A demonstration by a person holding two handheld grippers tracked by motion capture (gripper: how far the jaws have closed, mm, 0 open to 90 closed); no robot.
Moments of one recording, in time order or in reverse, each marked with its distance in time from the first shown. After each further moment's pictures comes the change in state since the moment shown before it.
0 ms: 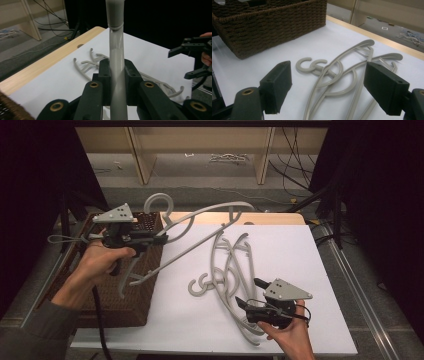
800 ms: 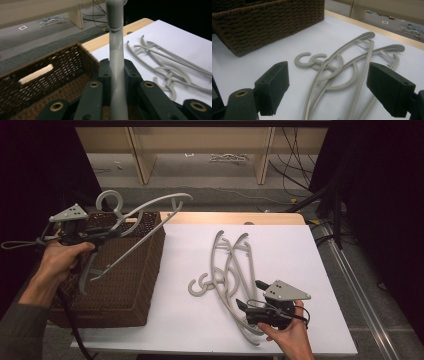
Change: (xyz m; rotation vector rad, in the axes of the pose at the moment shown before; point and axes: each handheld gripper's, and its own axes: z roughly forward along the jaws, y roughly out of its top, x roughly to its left) left arm 0.079 -0.055 -0.063 0.019 0.279 -0.105; right arm -0.002 -0.010 0.005 0.021 -0.009 0.032
